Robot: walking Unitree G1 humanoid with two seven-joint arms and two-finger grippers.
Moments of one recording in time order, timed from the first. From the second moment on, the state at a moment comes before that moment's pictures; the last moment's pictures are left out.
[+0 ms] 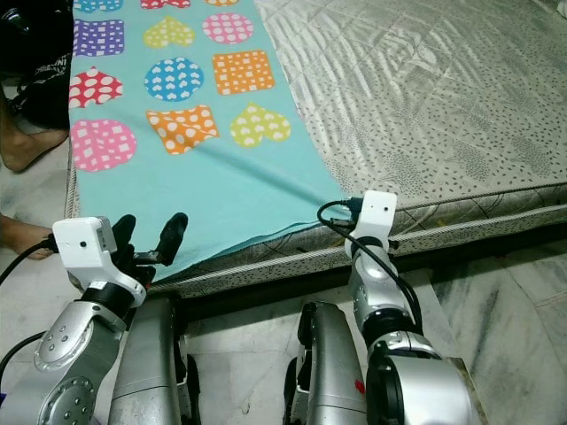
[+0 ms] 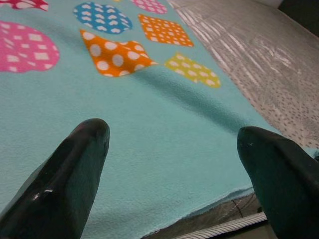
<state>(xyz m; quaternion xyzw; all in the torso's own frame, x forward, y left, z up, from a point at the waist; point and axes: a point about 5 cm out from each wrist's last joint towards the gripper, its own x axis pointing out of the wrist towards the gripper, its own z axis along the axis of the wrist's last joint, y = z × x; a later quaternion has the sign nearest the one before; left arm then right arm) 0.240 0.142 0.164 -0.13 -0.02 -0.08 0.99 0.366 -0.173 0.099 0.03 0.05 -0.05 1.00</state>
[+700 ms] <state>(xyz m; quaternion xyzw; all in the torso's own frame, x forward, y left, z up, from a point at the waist) 0.242 0.144 0.162 -0.13 -0.01 -0.08 0.99 0.351 -0.198 0.078 -0.03 0.11 -0.05 0.99</state>
